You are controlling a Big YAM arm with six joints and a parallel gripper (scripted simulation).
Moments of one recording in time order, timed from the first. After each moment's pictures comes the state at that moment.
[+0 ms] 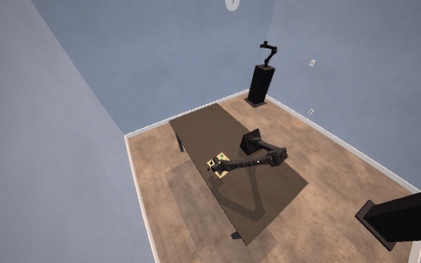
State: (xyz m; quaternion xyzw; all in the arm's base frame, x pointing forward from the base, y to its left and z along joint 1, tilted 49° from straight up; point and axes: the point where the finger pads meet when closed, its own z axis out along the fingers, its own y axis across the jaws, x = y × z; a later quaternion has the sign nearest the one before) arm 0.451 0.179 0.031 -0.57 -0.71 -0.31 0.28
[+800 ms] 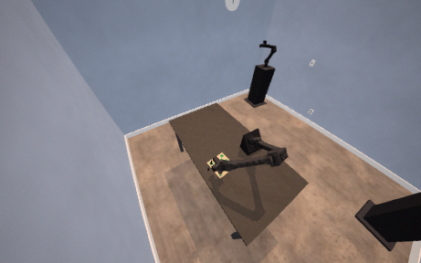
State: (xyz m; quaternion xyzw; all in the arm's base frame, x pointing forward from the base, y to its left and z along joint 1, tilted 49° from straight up) arm 0.448 0.179 0.028 -0.57 -0.71 -0.30 0.28
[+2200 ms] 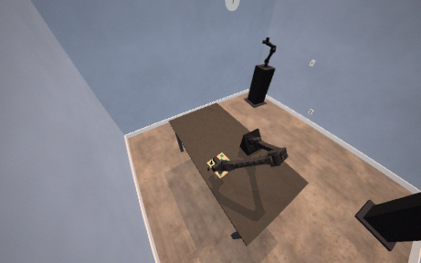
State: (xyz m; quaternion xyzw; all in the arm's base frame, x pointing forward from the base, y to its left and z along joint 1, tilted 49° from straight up) arm 0.448 0.180 0.028 -0.57 -0.71 -0.30 0.28
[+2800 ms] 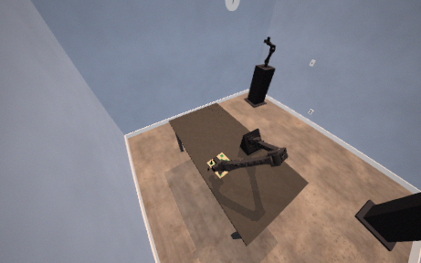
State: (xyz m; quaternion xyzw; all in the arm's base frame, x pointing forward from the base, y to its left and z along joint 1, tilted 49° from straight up) arm 0.447 0.181 0.028 -0.57 -0.71 -0.30 0.28
